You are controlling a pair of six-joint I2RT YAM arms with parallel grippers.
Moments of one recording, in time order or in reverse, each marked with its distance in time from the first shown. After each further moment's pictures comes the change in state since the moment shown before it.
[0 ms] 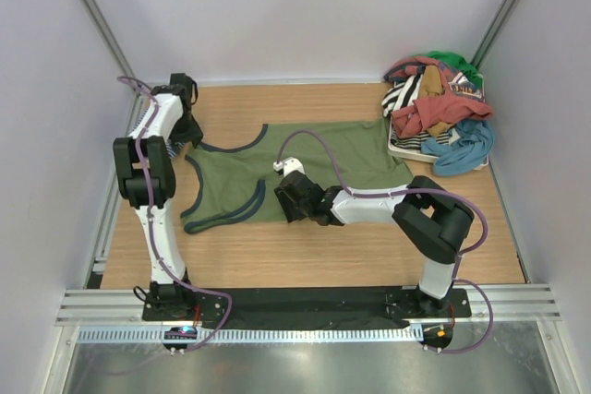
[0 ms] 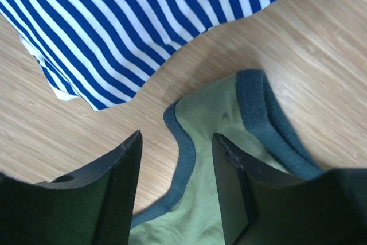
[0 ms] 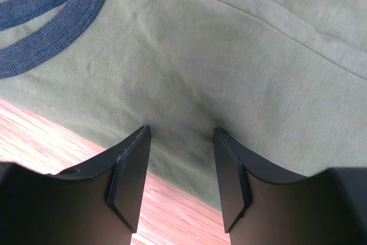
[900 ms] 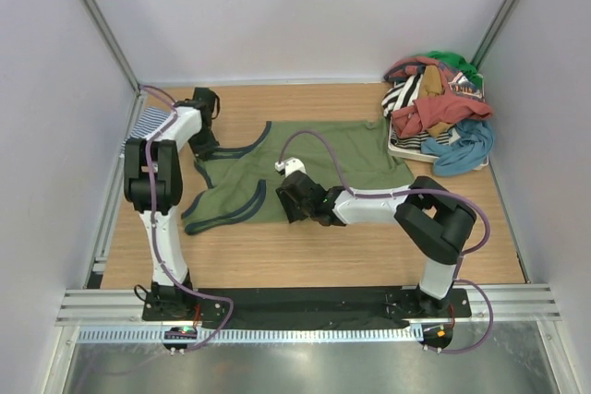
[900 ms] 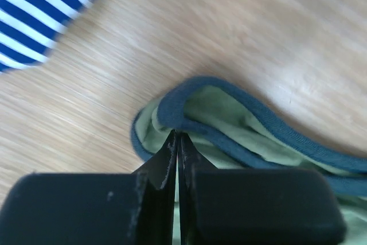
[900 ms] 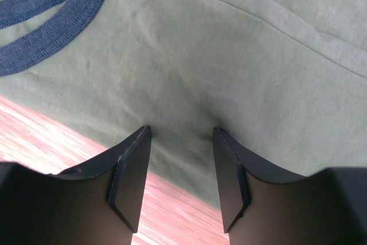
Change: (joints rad) left arm -0.127 -0.082 -0.274 0.190 -0.014 -0.043; right arm 0.000 -0.018 -0.021 0.008 -0.013 0.000
